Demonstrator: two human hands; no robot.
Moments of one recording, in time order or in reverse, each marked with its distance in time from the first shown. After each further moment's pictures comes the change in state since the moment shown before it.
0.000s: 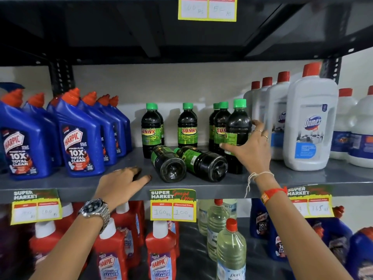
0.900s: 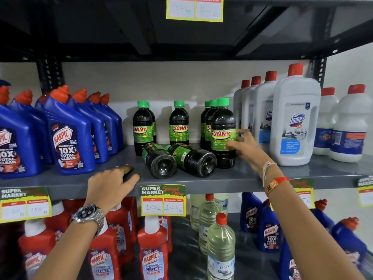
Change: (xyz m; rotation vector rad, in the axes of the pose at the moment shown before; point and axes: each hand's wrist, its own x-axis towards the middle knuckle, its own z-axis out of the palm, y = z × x) left_hand -0.011 0.000 0.010 -0.022 0.236 -0.020; right_hand 0.021 0.027 -0.012 0.646 -0.511 0.296
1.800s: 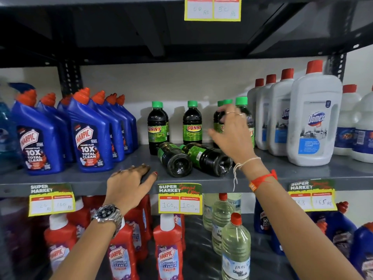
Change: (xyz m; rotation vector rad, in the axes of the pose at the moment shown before) left_hand -0.009 0.005 -0.006 0.034 -0.012 0.005; right_hand -0.030 -0.054 0.078 -0.751 0.315 -0.651
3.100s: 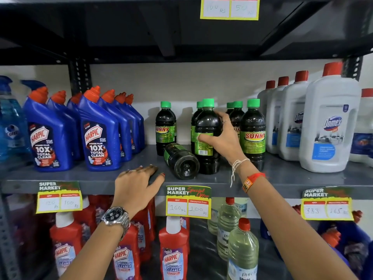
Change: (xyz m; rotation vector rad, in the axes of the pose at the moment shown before) left_hand -0.002 0.003 -0.006 0.015 0.023 0.001; right_hand 0.006 -0.009 0.046 0.588 -0.177 0.262
